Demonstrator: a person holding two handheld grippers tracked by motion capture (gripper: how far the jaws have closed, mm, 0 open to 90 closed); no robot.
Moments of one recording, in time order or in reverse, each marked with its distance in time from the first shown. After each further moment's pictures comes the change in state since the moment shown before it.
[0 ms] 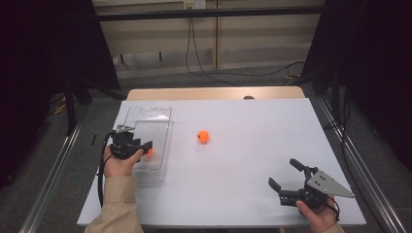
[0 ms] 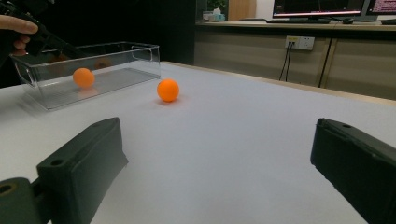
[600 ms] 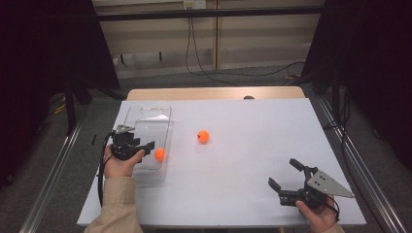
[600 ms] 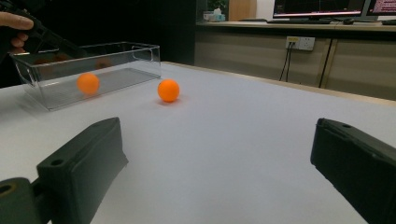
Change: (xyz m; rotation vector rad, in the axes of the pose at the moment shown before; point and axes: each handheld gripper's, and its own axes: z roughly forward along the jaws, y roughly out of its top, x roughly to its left) left arm -0.005 0.001 -0.006 -0.023 -0.022 0.000; right arm 0.000 0.000 0.000 -0.002 0.001 -0.001
